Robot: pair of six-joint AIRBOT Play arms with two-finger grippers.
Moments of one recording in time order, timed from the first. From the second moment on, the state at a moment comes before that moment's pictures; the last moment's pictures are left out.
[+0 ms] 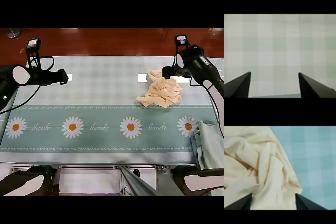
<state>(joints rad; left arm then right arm) -0.11 -1.22 1.07 1.42 -0.75 -1.63 0.14 -1.61 1.47 -1.97 1.09 1.98</state>
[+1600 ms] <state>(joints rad) -0.09 -0.53 0.72 1.16 -1.15 -1.50 0.37 -1.03 1.95 -1.31 1.15 1.58</state>
